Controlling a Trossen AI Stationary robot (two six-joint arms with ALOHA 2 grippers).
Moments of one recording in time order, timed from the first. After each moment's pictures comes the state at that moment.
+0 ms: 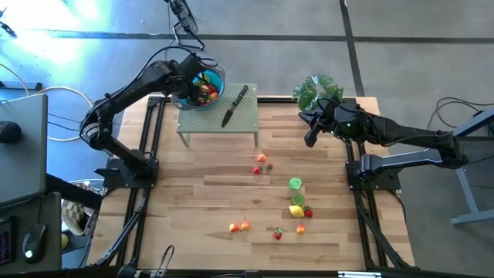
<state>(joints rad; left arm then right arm) 0.72 1.48 1.56 -1.22 -0.35 -0.46 -0.21 0.91 0.91 -0.38 0.37 0.10</state>
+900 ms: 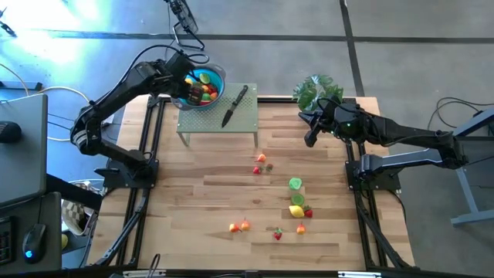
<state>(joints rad) 0.72 1.37 1.56 -1.23 -0.32 -0.45 -0.21 0.91 0.91 -0.38 0.37 0.10</state>
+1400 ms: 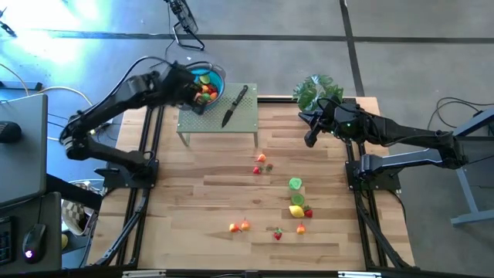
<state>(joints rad) 0.51 1.24 1.51 -1.05 -0.37 -0.32 -0.21 0.91 0.91 -0.38 0.36 0.11</state>
